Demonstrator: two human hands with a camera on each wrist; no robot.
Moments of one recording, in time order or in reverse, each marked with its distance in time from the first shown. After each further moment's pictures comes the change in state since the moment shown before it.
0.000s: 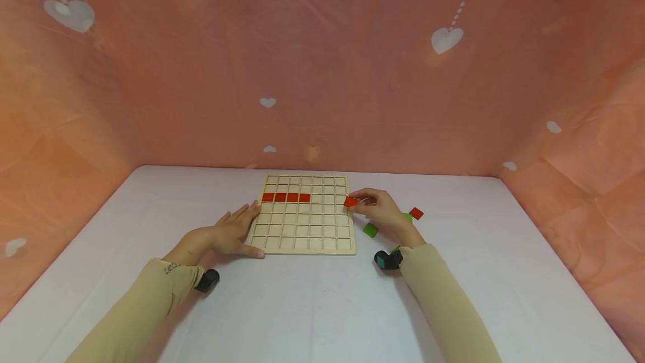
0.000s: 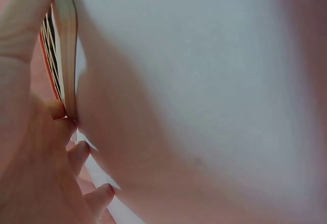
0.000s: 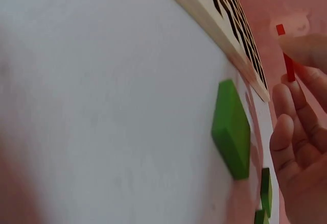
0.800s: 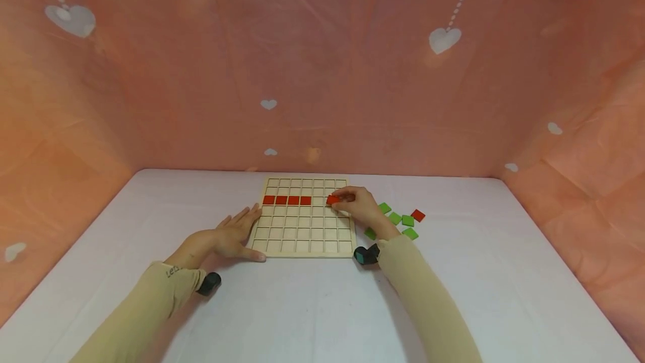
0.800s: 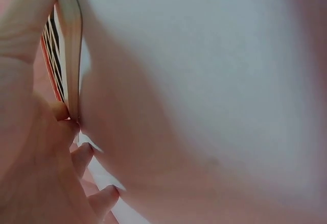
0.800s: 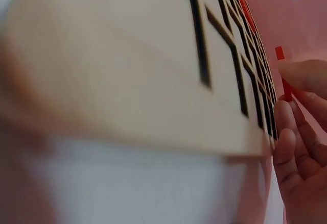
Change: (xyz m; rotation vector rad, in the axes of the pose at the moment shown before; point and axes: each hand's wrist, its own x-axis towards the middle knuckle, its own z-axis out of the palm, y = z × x) left_hand 0.005 0.002 0.002 0.056 -0.006 -0.061; right_hand 0.028 -0.021 0.032 0.078 0.004 -0.024
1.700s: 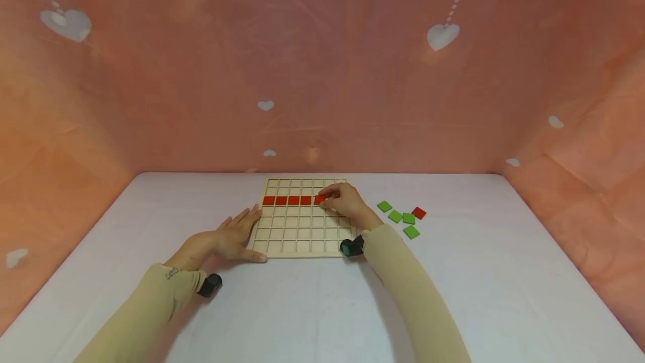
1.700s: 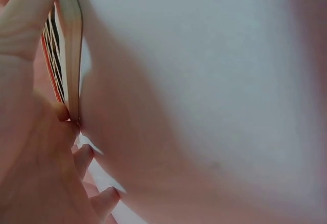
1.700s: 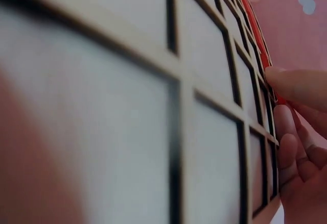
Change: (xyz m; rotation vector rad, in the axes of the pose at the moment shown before) left_hand 0.001 -0.002 -0.002 0.015 -0.017 0.019; right_hand 0.021 -0.012 0.024 0.115 -0.060 0.087
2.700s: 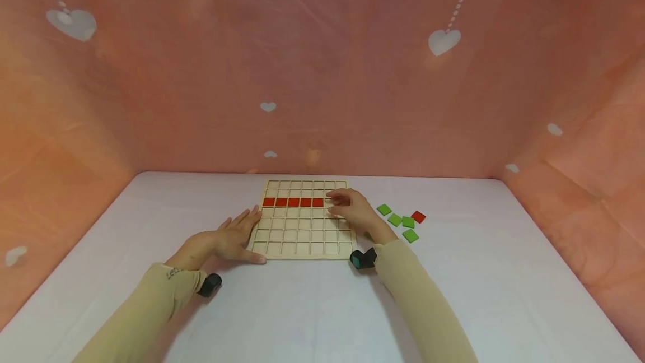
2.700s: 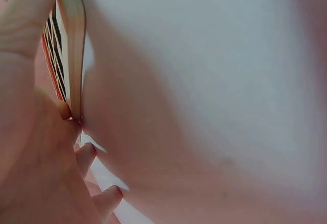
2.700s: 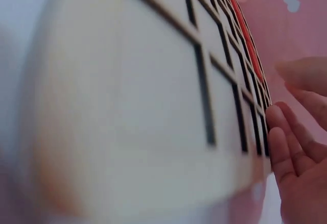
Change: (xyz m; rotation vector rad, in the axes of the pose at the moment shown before) left_hand -0.003 0.004 0.000 -0.022 -0.017 -0.012; right_hand -0.024 0.009 -0.015 -0.068 -0.023 -0.151
